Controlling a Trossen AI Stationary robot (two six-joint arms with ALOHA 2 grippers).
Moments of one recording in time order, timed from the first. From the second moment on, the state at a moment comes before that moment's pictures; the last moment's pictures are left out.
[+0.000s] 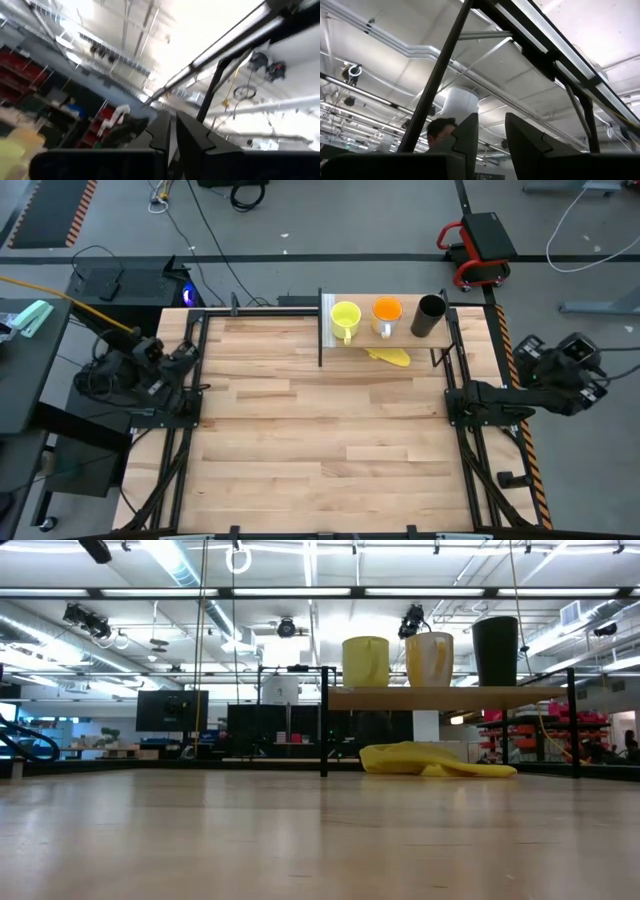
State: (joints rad) left arm -0.25 0.00 0.31 0.40 -0.28 -0.40; right arm -0.09 0.00 0.47 0.84 -0.69 0.84
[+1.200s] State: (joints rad) left arm -0.25 0.01 0.01 0.76 -0.18 -0.41; right arm -0.09 0.00 0.01 1.13 -0.46 0.88
